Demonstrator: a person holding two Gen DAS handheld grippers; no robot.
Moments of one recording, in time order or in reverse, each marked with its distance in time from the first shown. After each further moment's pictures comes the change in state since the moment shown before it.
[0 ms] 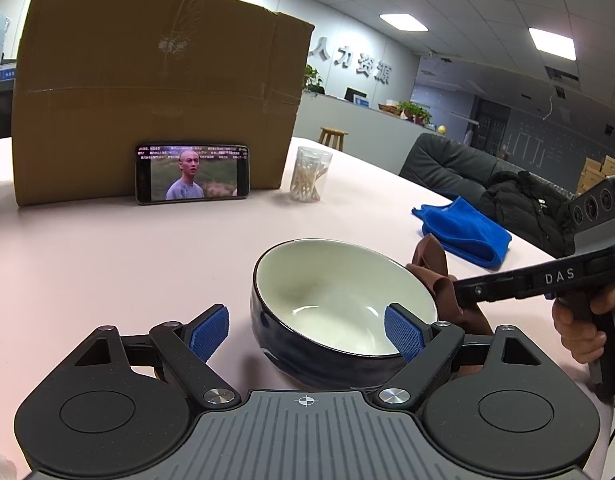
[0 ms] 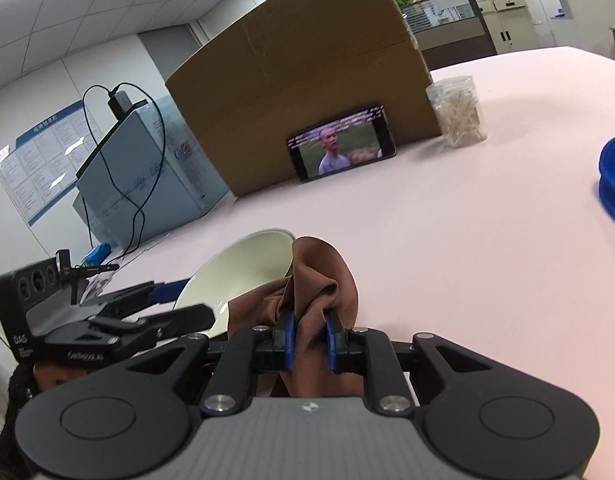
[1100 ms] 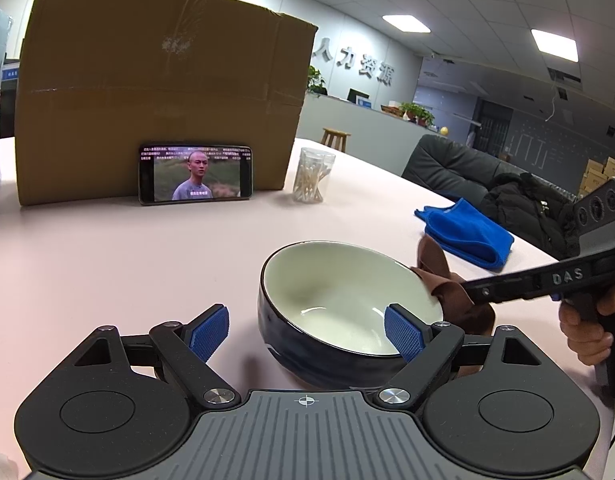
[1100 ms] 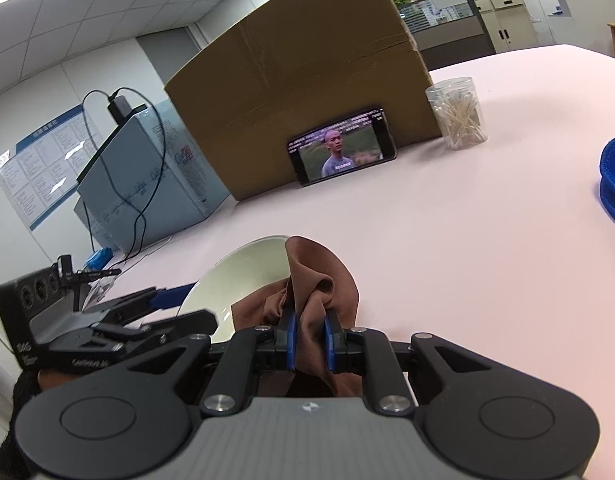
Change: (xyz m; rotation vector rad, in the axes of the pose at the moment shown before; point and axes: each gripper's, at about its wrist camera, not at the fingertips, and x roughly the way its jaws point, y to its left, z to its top) left arm -0.003 0.005 -0.001 -0.003 -0.005 0.008; right arm -0.004 0.005 -0.003 0.006 0.009 0.022
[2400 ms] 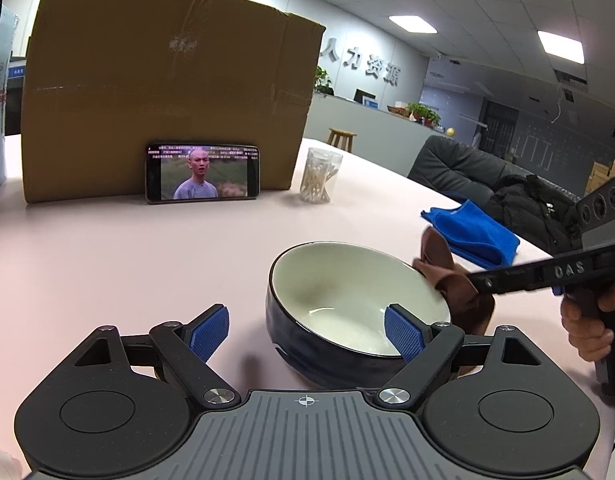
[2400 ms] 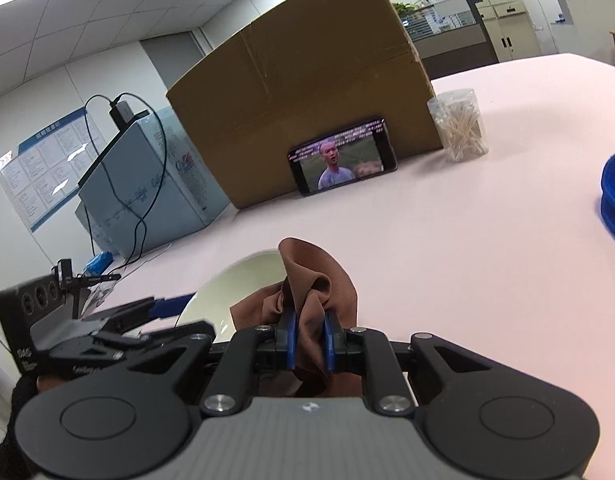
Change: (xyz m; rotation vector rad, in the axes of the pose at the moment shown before) left arm 0.010 -0.002 0.002 -0.010 0.000 0.012; right arm -0.001 -0.003 0.003 -0.003 -0.012 0.002
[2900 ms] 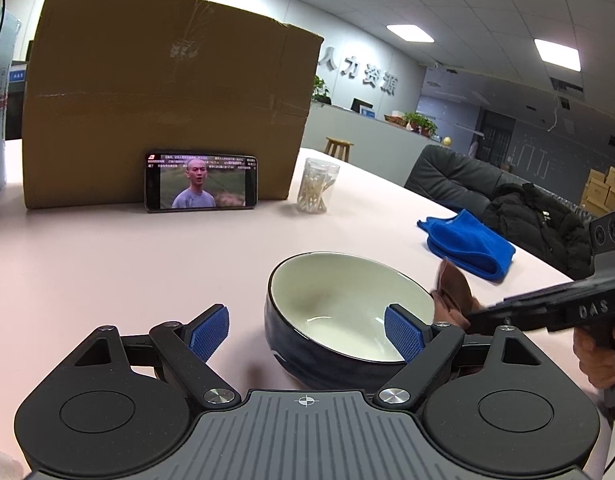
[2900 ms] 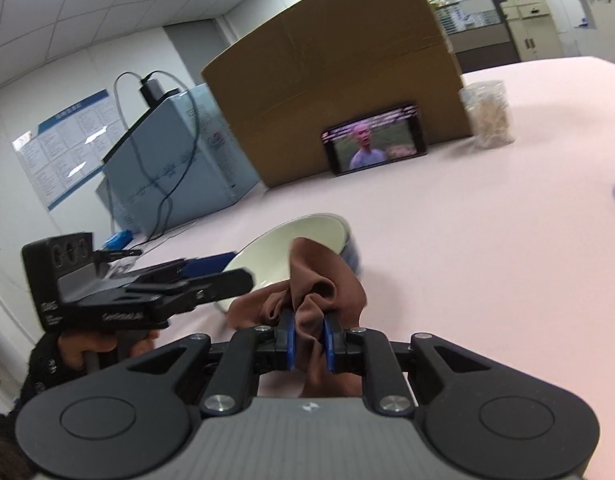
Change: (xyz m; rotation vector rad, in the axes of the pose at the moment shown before) left arm -0.002 0.001 0.001 -0.002 -0.021 -0.005; right arm -0.009 0.012 -0.010 -0.018 -0.018 -0.006
